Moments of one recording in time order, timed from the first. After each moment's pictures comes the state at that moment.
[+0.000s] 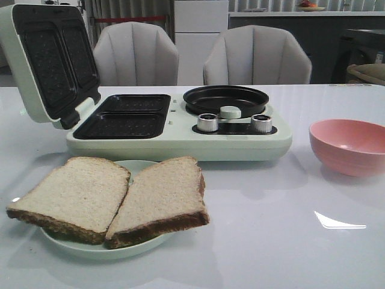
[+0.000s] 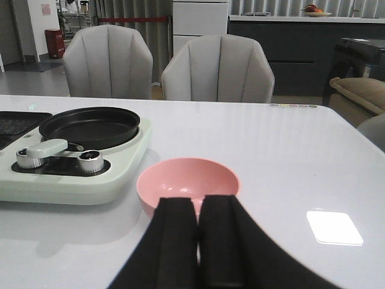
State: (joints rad) left arm -0.08 0.20 -0.40 0.09 0.30 -0.15; right arm 0.06 -0.01 0.03 0.01 0.04 0.02
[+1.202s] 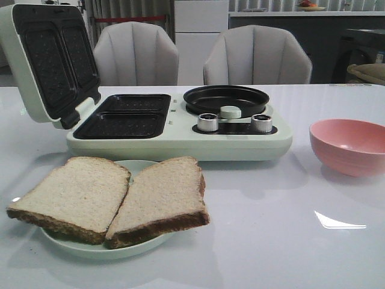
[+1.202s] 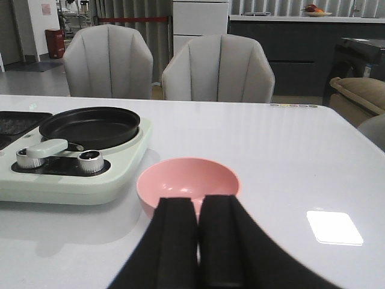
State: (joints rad) left arm -0.76 0.79 -0.40 0.79 0.54 0.01; right arm 0.06 -0.01 0.03 0.01 0.04 0.02
